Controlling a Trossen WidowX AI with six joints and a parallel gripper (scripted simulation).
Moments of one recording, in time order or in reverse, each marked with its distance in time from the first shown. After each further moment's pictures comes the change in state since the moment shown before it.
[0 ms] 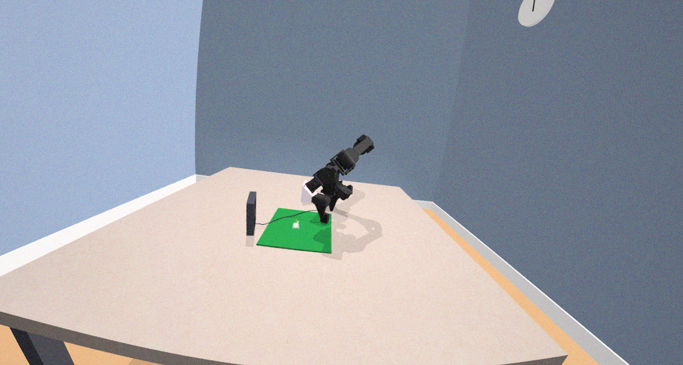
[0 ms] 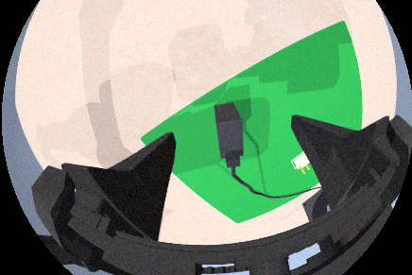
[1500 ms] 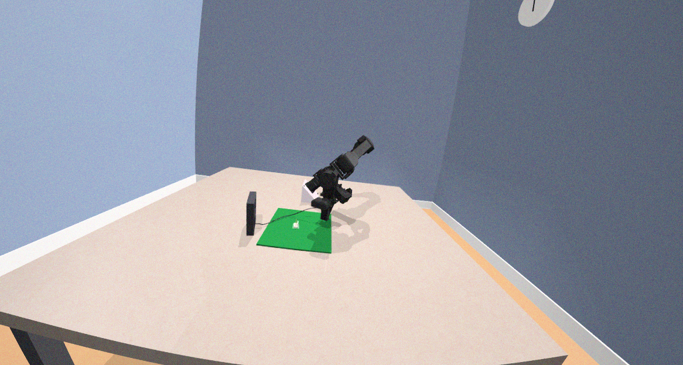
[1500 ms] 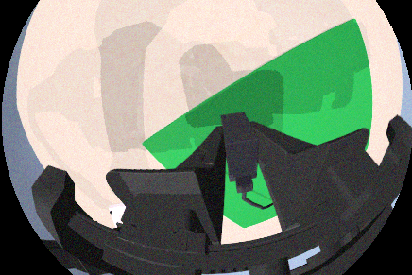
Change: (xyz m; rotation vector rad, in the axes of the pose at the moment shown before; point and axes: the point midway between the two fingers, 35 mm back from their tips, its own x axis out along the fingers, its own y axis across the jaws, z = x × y) arm 0.015 0.006 -0.001 0.010 0.002 0.026
